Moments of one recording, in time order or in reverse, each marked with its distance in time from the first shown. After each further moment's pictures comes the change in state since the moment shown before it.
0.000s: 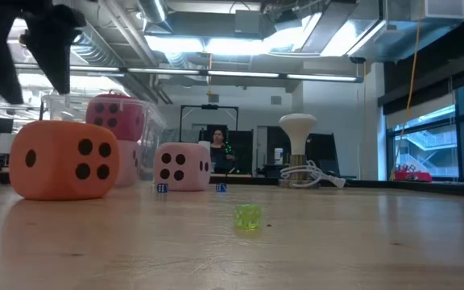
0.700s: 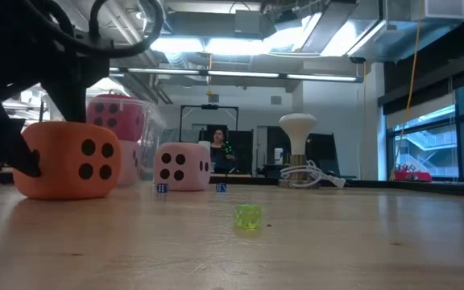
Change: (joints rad) left arm 0.013 0.377 0.004 0.003 -0.117 0.042; right arm 0.000 0.000 0.000 0.000 -0.003 0.002
